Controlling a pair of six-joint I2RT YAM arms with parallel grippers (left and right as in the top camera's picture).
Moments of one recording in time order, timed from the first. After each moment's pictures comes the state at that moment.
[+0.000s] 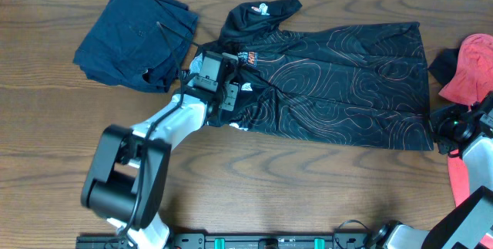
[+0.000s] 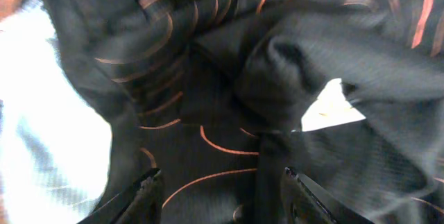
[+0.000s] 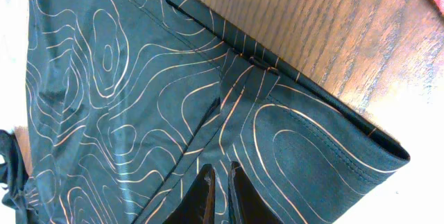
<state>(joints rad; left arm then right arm) -0.37 1.82 0.99 -0.17 -0.03 -0.06 -0.61 1.47 0.79 -0.42 -0.32 0.67</state>
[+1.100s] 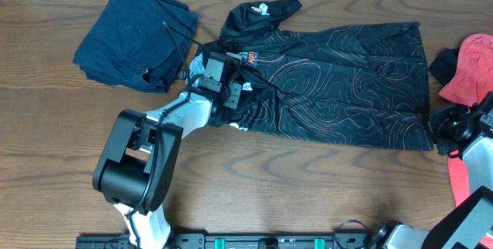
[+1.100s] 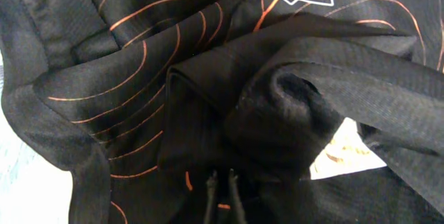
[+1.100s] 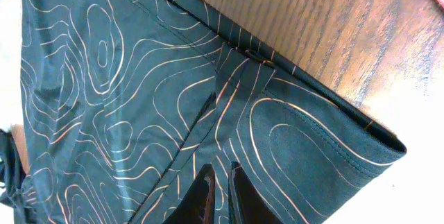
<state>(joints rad) -0.37 1.91 1.00 -0.04 -0.03 -0.07 -0.61 1.47 0.79 -0.44 -0.32 0.67</state>
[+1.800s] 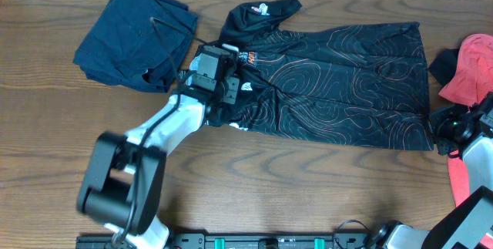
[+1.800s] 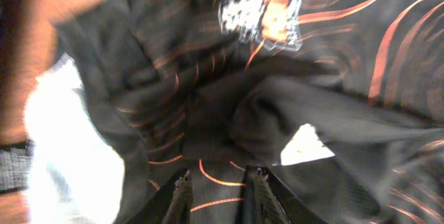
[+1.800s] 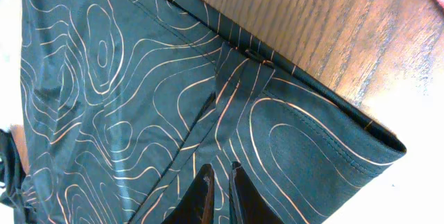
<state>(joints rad) -0.37 1.80 1.00 -0.11 -0.02 -0.08 -0.61 1.47 0.79 -0.44 -0.32 0.67</state>
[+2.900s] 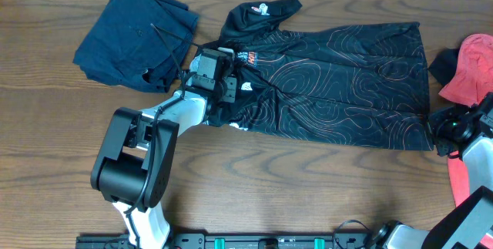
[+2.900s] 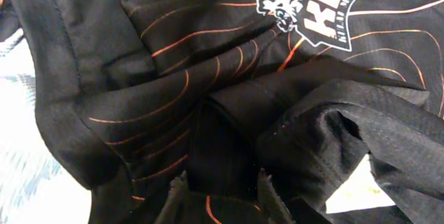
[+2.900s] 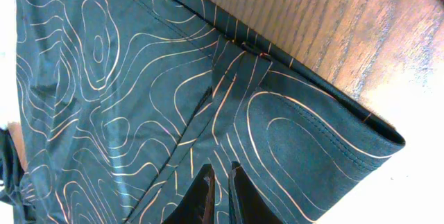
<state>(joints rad) -0.33 1.93 1.00 0.03 0.02 -0.15 -0.61 1.47 0.79 -0.46 -0.33 0.67</state>
